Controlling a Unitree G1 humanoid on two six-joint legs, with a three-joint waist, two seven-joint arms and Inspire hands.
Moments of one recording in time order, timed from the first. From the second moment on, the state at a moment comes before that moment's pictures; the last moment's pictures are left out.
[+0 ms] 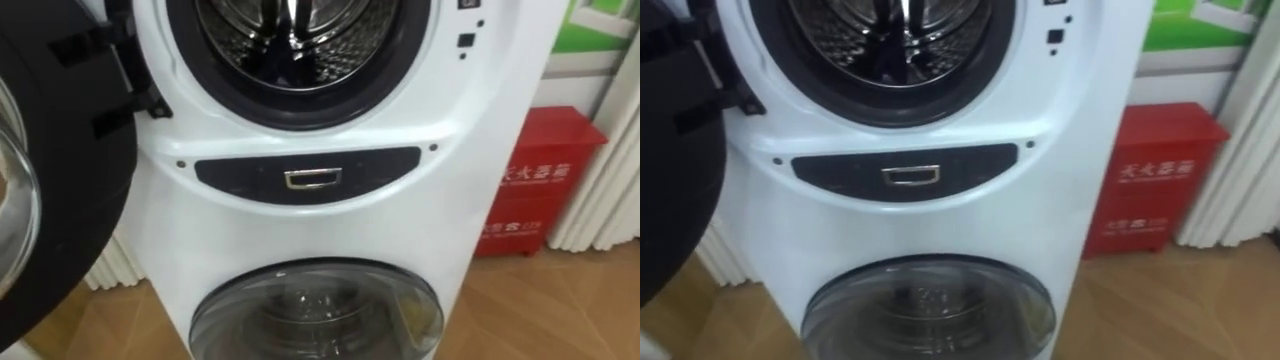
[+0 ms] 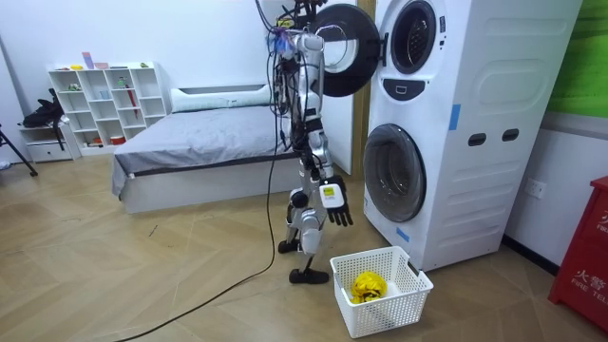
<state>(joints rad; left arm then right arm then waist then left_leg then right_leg) 0.18 0.32 0.65 0.85 -0.71 -0.05 0.46 0.21 -0.27 -0.32 1.19 0.41 0.00 0.07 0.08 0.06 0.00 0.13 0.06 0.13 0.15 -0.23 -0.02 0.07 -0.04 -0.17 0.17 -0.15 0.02</state>
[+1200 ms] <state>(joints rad) 0.03 0.51 0.77 0.16 -0.38 -0.09 0.81 0.29 -0.26 -0.35 1.09 0.26 -0.03 0.16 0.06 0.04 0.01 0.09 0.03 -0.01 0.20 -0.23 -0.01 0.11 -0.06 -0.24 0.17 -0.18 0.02</state>
